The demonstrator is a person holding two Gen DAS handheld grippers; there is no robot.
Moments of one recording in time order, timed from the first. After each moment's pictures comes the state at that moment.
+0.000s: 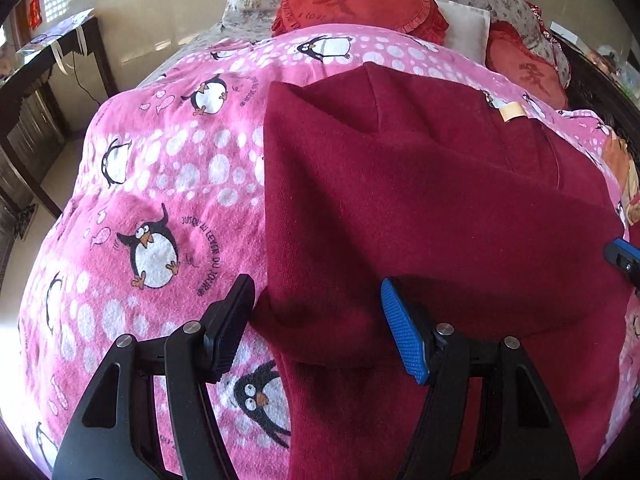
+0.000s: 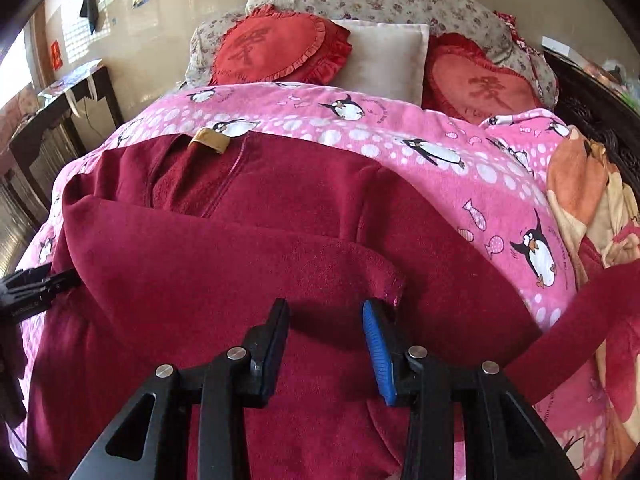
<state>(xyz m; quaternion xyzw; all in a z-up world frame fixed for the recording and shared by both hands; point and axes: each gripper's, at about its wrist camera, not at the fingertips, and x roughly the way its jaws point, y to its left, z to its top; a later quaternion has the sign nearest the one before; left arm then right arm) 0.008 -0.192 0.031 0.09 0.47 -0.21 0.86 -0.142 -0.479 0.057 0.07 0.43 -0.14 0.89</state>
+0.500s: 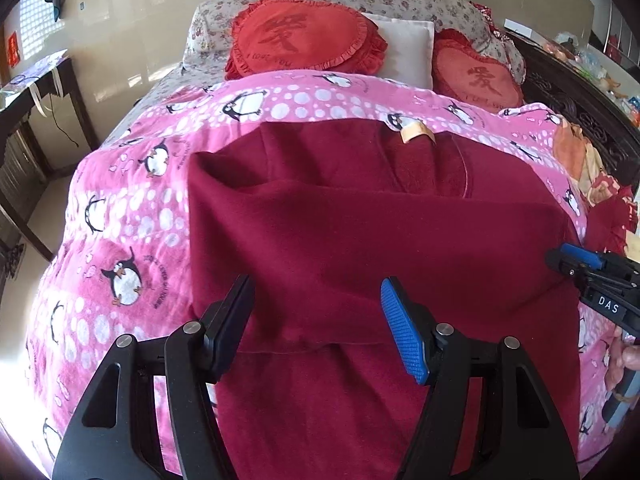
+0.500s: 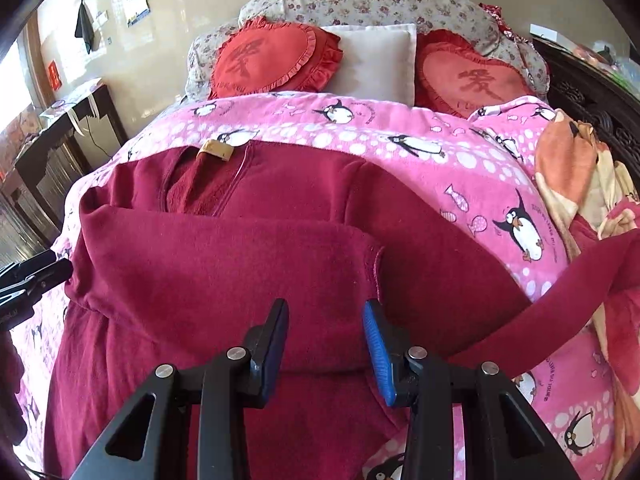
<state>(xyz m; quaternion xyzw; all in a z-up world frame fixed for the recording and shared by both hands) -0.037 -0.235 0.074 0.10 0.43 -0.27 0.86 -0.160 -0.476 0.063 0.10 0.43 -0.14 0.89</state>
